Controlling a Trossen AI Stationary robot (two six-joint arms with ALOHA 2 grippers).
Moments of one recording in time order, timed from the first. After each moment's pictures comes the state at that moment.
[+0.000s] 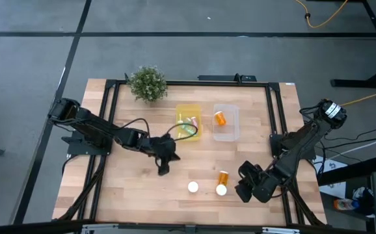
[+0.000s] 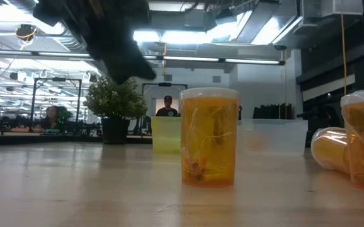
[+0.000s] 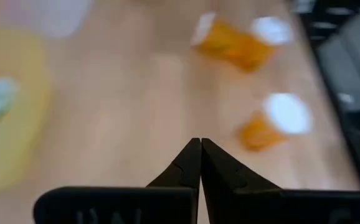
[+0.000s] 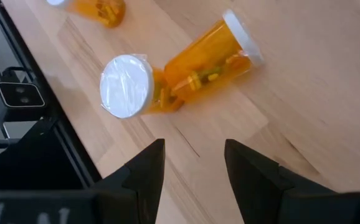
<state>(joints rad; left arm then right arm) -0.24 1.47 0.77 0.06 -0.06 -0.37 0.85 1.40 0.78 -0.45 0.34 1.59</state>
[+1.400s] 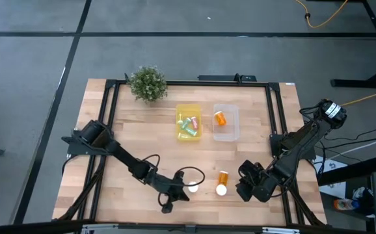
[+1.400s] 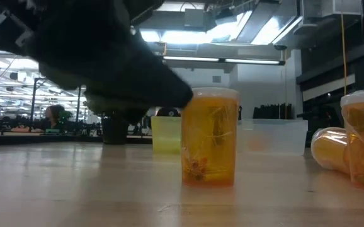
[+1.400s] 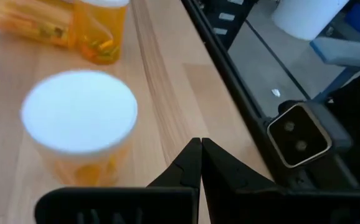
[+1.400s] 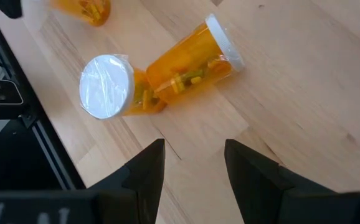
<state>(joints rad) -0.54 1.98 0.92 0.61 -0.09 -0.41 0.85 1.40 0.78 -0.50 0.35 1.56</state>
